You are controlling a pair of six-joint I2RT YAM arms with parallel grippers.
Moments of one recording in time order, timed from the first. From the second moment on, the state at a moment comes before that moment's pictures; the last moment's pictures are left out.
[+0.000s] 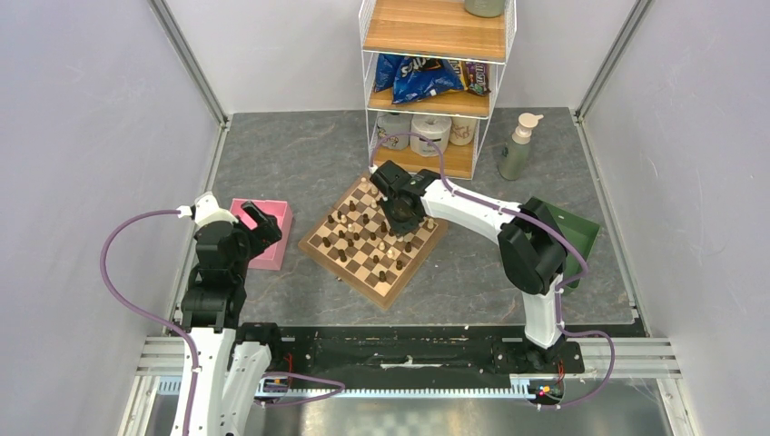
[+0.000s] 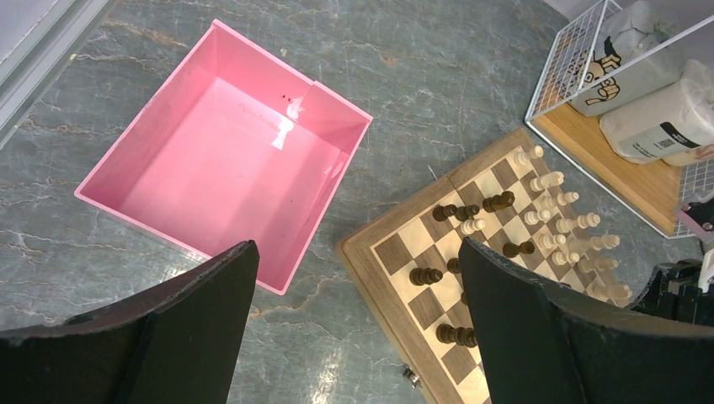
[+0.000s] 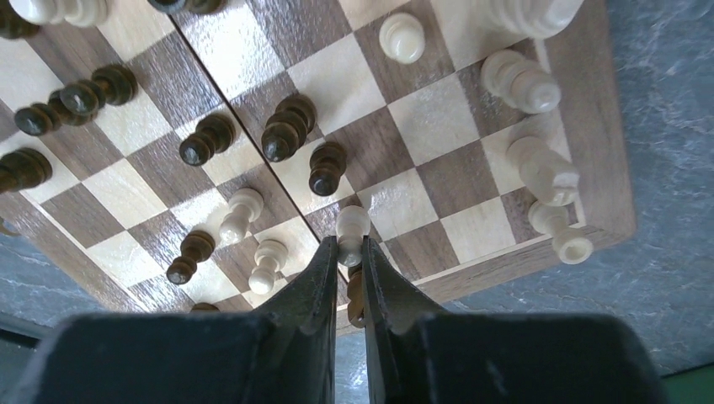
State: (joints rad) left arm -0.01 0.51 0.70 -0.61 -0.18 -0.49; right arm 0.81 1.97 1.57 -0.79 0.09 0.31
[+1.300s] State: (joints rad) left arm 0.03 0.51 0.70 -0.61 -0.18 -0.49; right arm 0.72 2.04 1.63 -0.71 0.13 0.33
